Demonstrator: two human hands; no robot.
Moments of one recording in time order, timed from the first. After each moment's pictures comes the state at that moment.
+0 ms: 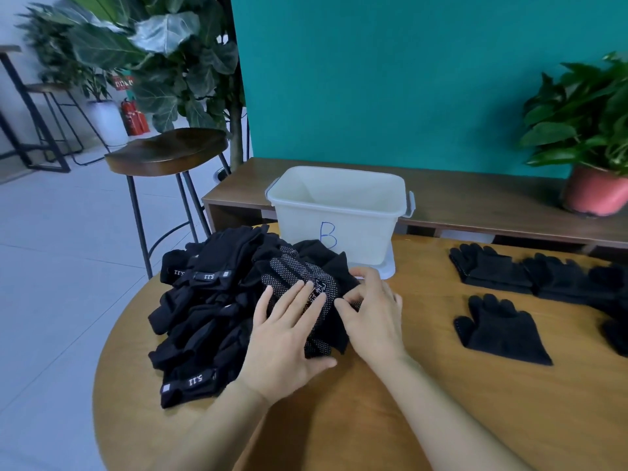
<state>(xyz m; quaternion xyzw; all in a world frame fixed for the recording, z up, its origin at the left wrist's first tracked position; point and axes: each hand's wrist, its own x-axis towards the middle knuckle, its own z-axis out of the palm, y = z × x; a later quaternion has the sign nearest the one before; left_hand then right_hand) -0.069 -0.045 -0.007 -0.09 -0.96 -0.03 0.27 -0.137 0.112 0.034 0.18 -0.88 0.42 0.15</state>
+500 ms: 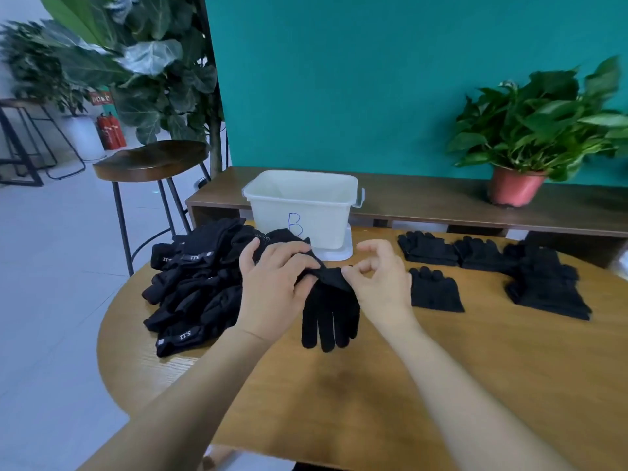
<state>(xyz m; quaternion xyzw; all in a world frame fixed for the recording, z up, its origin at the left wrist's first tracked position) -0.019 0.029 0.083 -0.09 -0.88 -0.16 0.43 -0.050 0.199 0.108 0.12 -0.84 0.50 0.14</state>
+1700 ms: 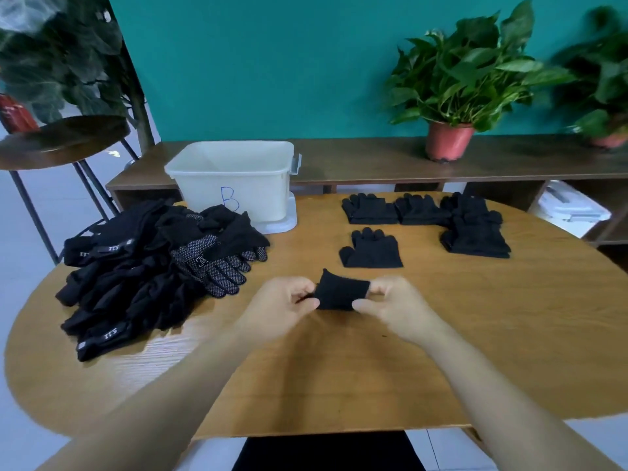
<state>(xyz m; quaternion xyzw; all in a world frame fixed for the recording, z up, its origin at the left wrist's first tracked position) -0.033 0.105 0.035 -0.12 -0.90 -0.43 -0.01 -0.037 0.332 0.060 0.09 -0.91 0.40 -0.07</state>
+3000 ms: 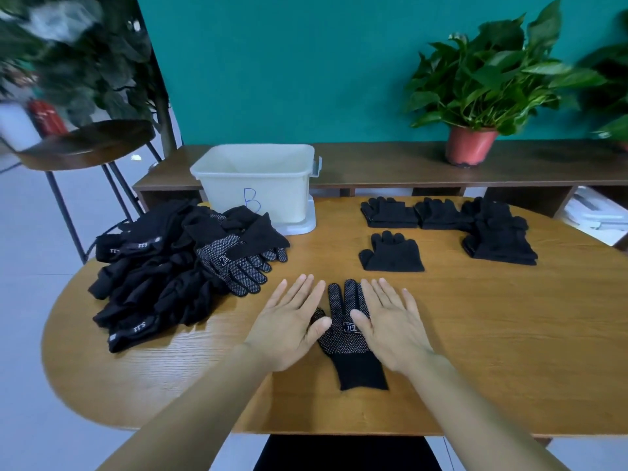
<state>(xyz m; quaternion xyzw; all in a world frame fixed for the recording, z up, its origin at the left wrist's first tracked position) -0.019 0.083 -0.005 -0.19 -0.98 -0.05 0.04 -0.031 0.296 0.006 0.15 -0.99 0.06 -0.01</state>
